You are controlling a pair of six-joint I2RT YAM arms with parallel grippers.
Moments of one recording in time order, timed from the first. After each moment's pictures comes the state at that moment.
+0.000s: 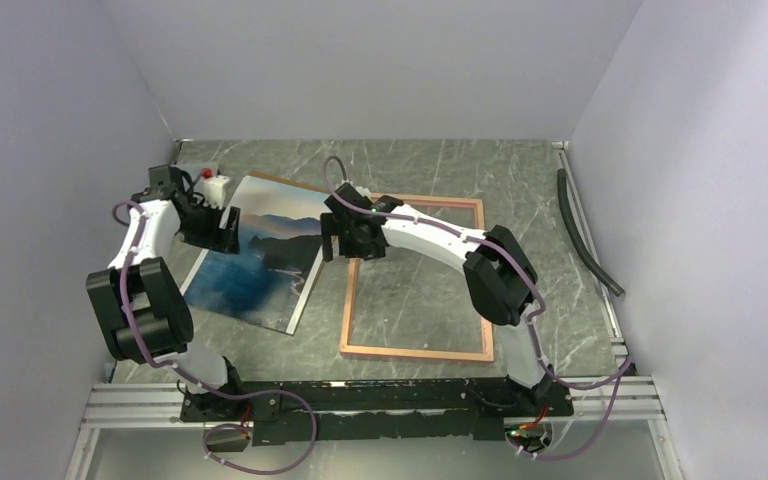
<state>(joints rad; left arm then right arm) 0.32 1.59 1.21 -0.80 0.37 0.52 0.87 2.05 1.69 -0.66 0.08 0.72</state>
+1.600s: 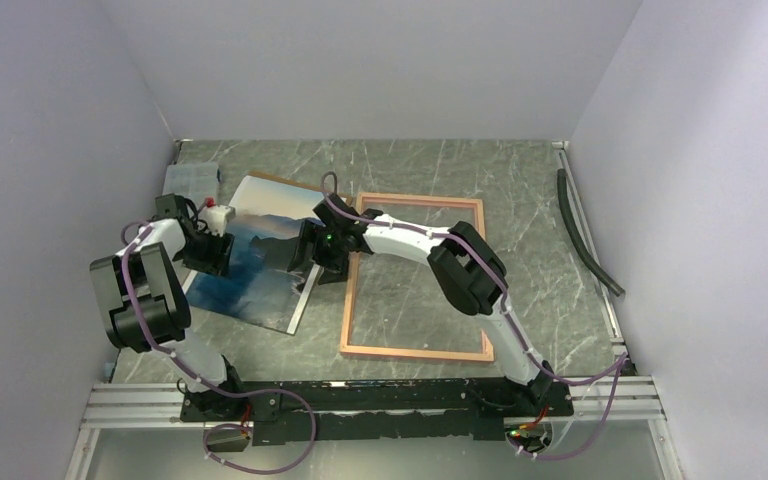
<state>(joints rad) 0.33 1.67 0.98 -0.54 0.23 0.58 0.87 2.29 1.75 -0.40 -0.35 1.08</state>
